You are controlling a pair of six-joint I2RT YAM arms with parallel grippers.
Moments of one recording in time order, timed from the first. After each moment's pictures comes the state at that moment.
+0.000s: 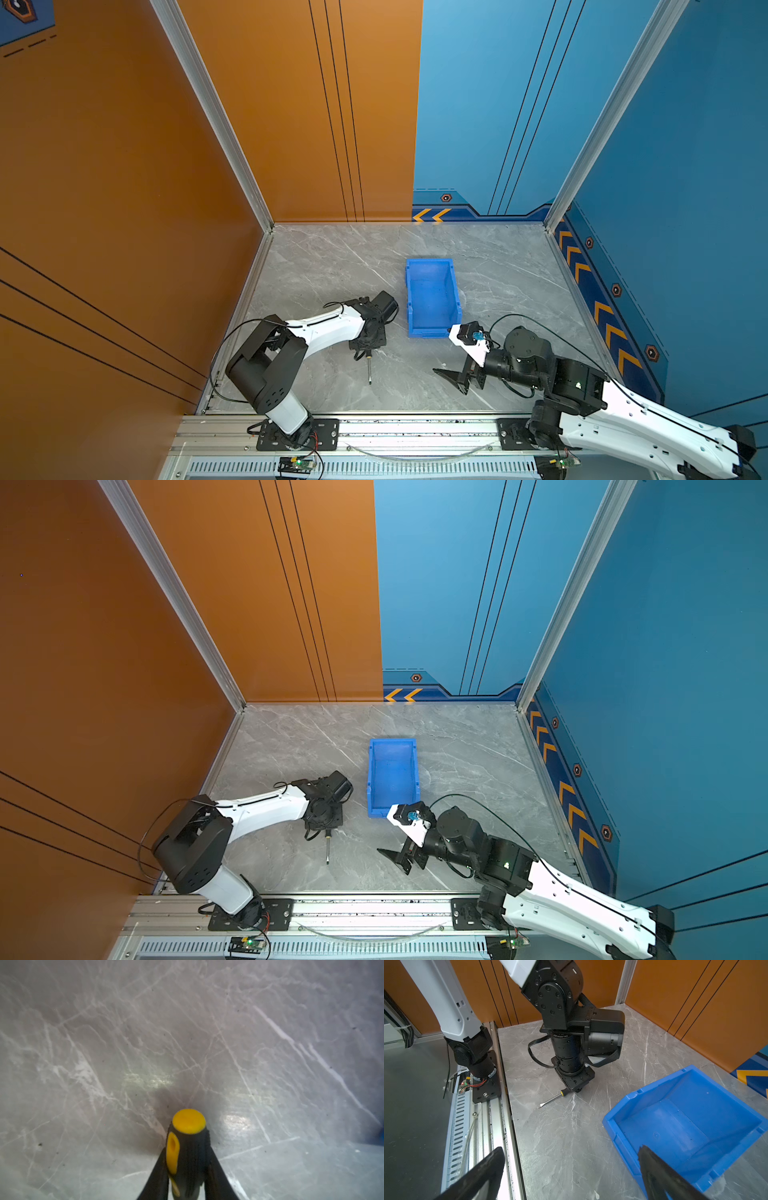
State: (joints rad) left arm -0.70 1.60 0.91 -0.71 -0.17 -0.83; right arm 1.04 0.64 0.64 -0.39 -0.07 -0.06
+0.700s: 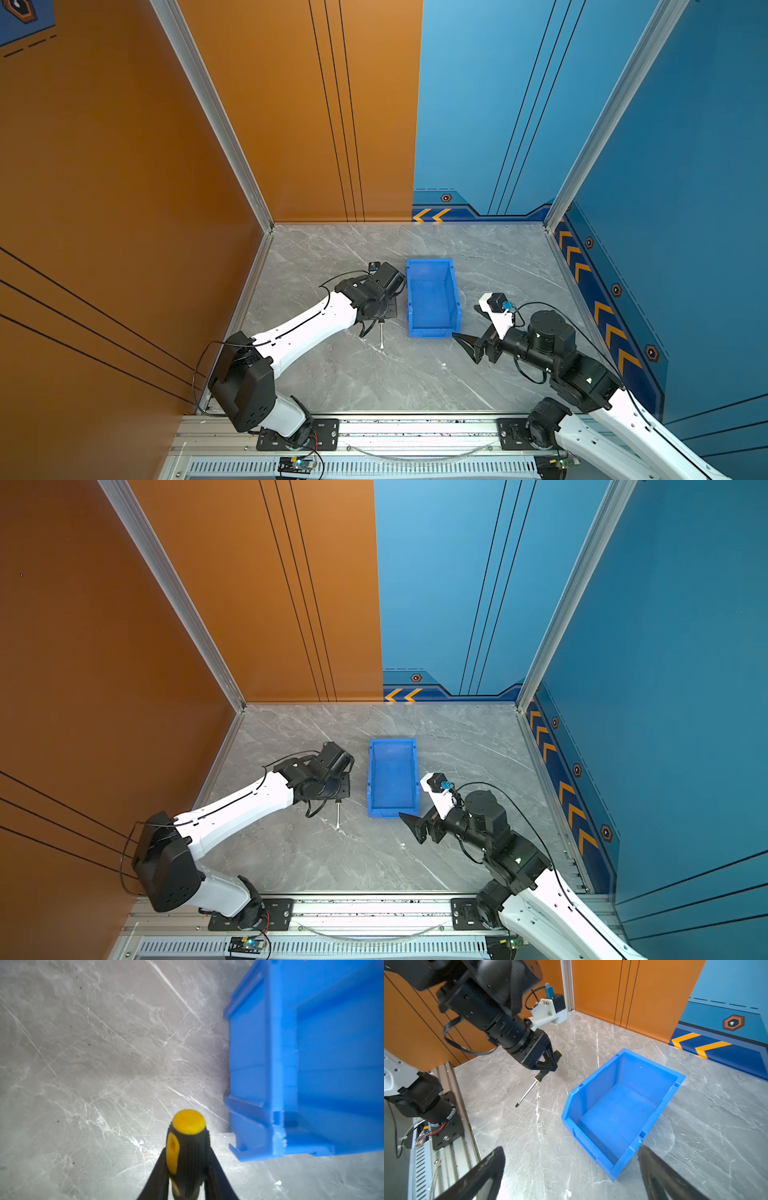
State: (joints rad) left arm -0.73 1.51 1.24 -0.81 -0.24 -0.72; right arm 0.63 0.60 0.64 -0.39 -0.22 0.02
